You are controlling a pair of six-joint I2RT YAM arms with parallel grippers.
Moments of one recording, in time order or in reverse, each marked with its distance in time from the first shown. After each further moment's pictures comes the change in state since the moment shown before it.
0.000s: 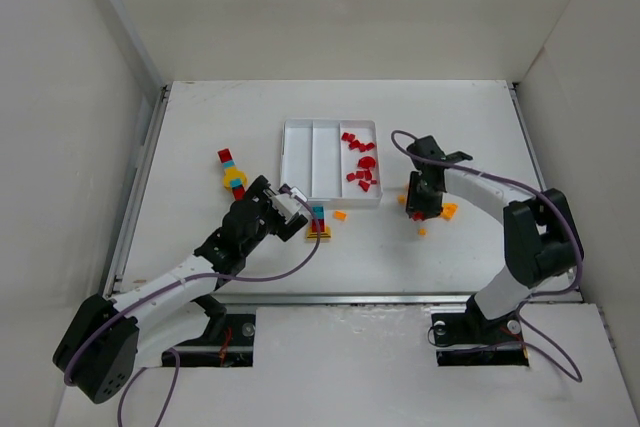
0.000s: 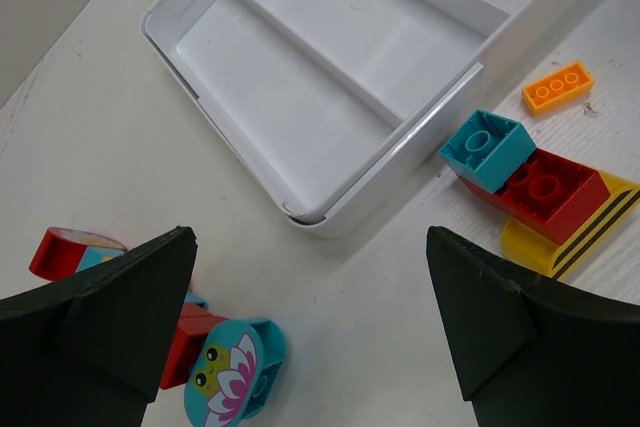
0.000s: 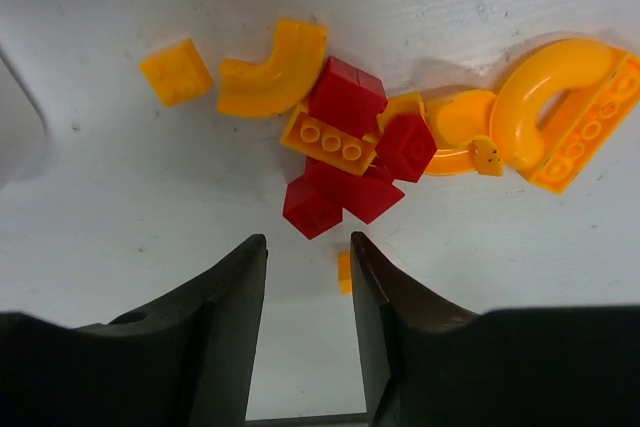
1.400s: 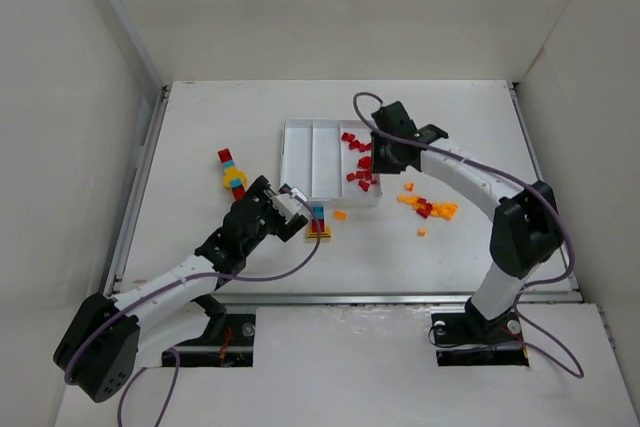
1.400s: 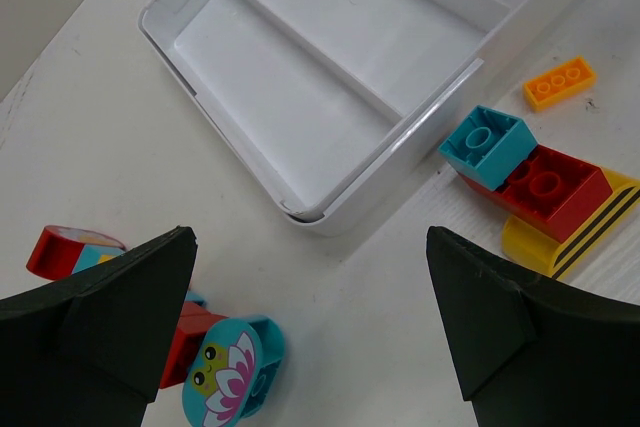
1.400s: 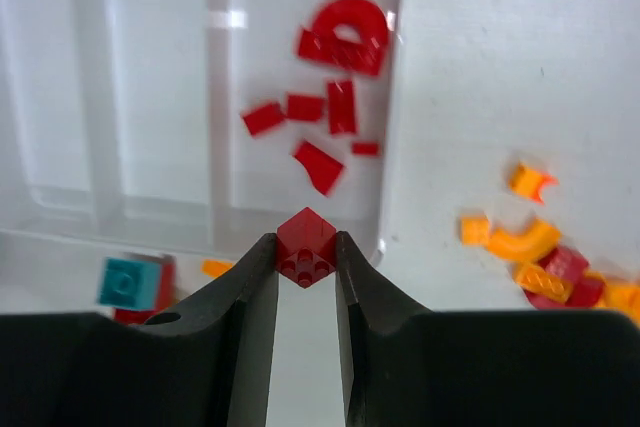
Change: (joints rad) left arm 0.000 0.008 0.000 0.000 -0.002 0.000; right arm 0.172 0.098 0.344 0.075 0.024 -0.051
